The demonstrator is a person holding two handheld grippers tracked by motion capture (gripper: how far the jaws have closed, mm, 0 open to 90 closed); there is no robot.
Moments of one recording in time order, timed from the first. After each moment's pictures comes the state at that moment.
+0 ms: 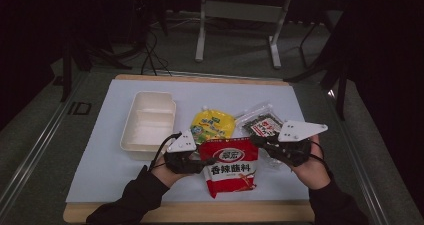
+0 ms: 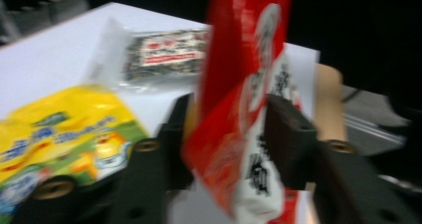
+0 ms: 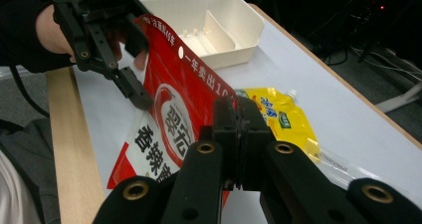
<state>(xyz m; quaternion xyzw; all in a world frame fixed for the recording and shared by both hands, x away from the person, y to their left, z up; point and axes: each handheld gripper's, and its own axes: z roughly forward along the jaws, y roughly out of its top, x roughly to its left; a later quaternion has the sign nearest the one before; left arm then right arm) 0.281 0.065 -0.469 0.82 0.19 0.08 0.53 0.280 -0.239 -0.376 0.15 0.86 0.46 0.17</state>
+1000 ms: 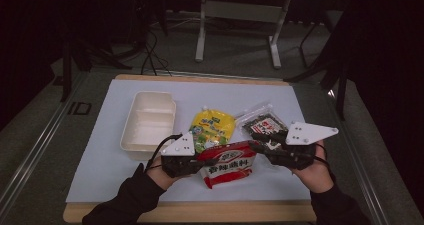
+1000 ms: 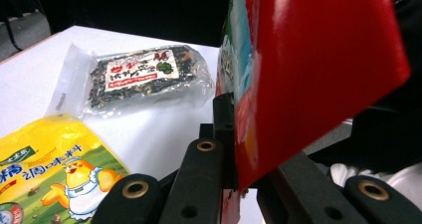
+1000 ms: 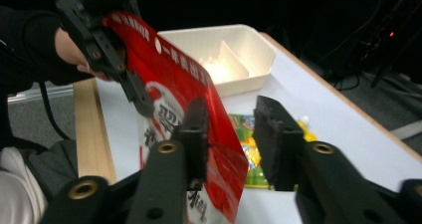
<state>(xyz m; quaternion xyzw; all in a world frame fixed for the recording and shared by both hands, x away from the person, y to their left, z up) 0.262 0.071 -0.438 0.82 0.13 0.06 0.55 0.269 -0.241 -0.367 0.14 0.84 0.51 0.15</state>
